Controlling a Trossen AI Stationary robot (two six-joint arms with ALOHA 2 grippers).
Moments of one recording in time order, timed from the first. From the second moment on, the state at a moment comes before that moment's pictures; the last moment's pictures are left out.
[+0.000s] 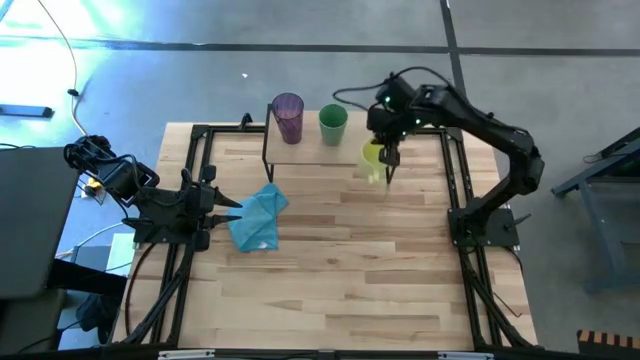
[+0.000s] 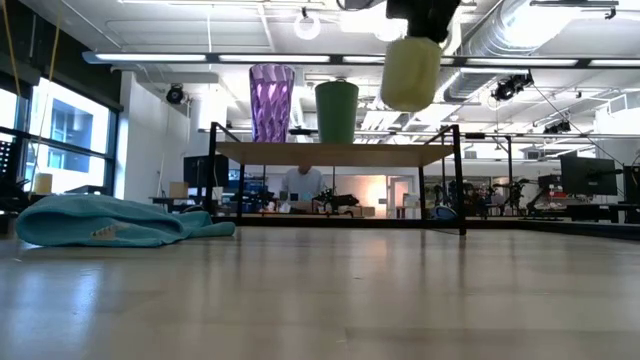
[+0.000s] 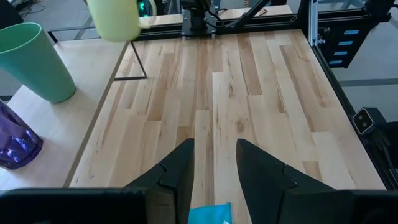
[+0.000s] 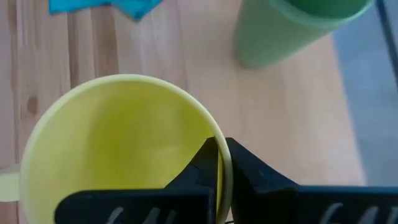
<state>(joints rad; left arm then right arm) -0.47 0.84 1.12 -0.91 -0.57 -0.27 -0.50 1.56 1.74 -1.23 -0.12 -0.38</state>
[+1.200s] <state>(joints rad) -0.47 0.84 1.12 -0.88 -0.60 -0.27 -0.74 1.71 1.91 -1.28 -0.18 -0.55</state>
